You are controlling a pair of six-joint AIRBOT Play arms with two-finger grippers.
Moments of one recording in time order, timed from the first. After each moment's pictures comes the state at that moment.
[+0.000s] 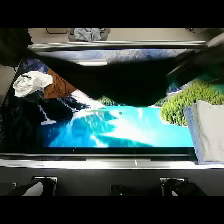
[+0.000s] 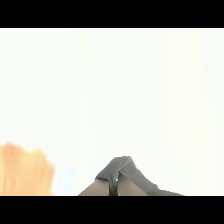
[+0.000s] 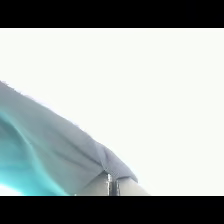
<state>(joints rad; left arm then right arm) 0.27 -1.09 1.53 0.86 -0.75 -1.40 0.30 -0.88 1.60 -1.77 0.98 1.21</state>
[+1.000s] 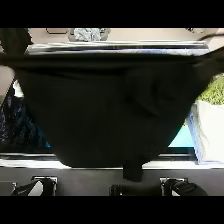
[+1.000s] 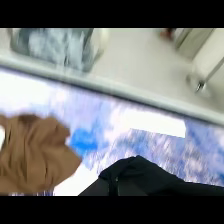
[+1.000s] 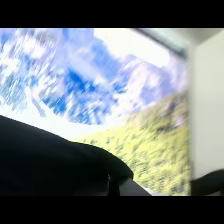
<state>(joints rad) 0.34 -0.82 1.29 0.95 -0.96 -1.41 0.26 -1.14 1.74 -2.05 1.35 1.35</state>
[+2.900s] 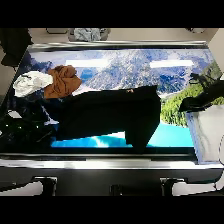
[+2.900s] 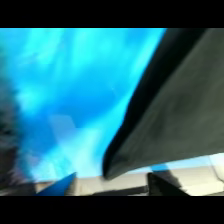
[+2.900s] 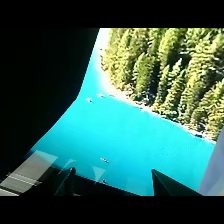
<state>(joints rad) 0.34 -1.42 0.84 1.15 -1.32 -1.39 -0.36 -1.61 1.62 -1.33 1.67 1.08</state>
